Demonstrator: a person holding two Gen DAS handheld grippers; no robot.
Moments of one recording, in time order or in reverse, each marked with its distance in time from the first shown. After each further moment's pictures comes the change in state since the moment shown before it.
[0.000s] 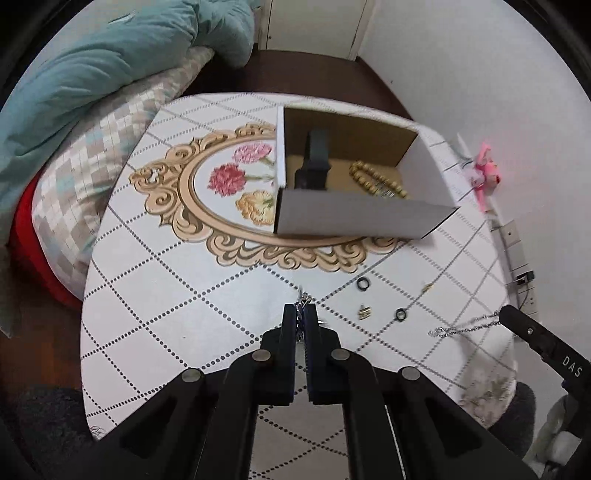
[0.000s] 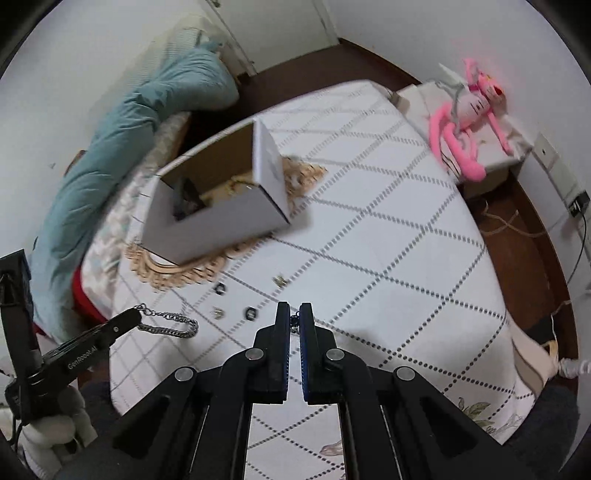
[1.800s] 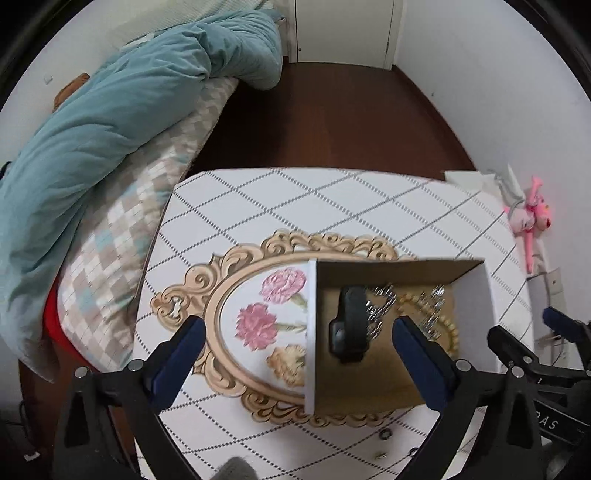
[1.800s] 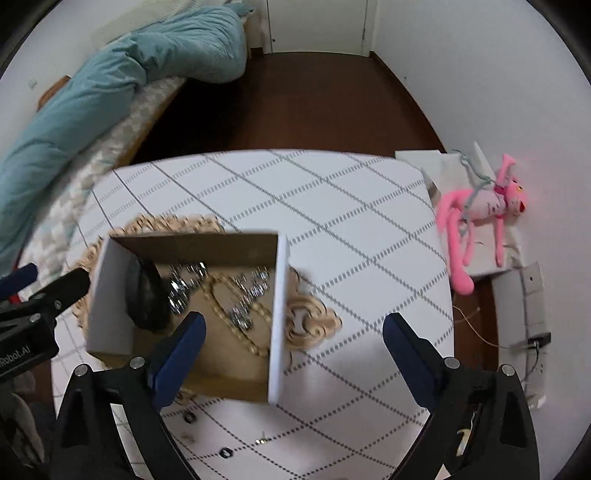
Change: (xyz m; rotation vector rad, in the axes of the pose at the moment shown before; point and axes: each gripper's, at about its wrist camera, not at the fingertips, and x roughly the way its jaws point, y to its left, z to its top) left arm 0.041 -0.001 0.149 -0.001 -0.015 0.211; right arm 0.089 0.069 0.154 -0.278 0.082 -0.272
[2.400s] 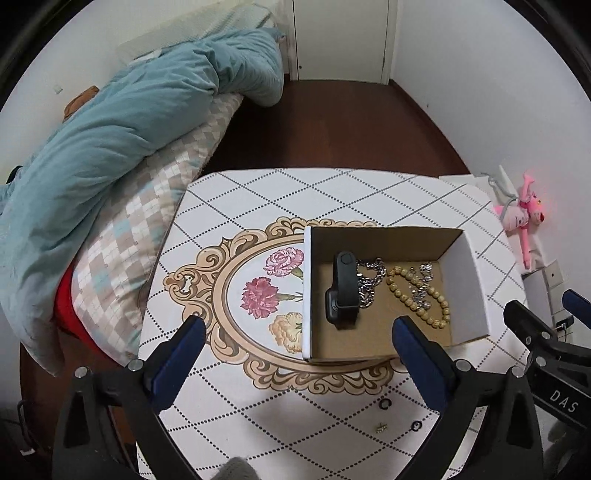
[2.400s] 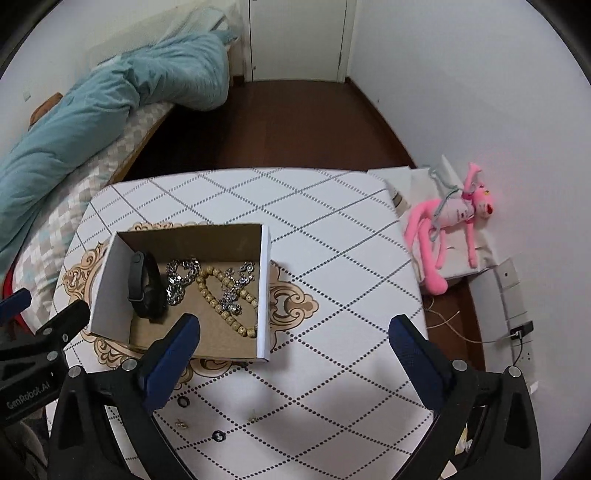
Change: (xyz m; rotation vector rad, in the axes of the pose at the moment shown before) left arm -0.038 -0.005 -0.043 0.005 -0.097 0.012; right arm -0.049 -0.001 -0.035 0.035 -0.139 -0.076
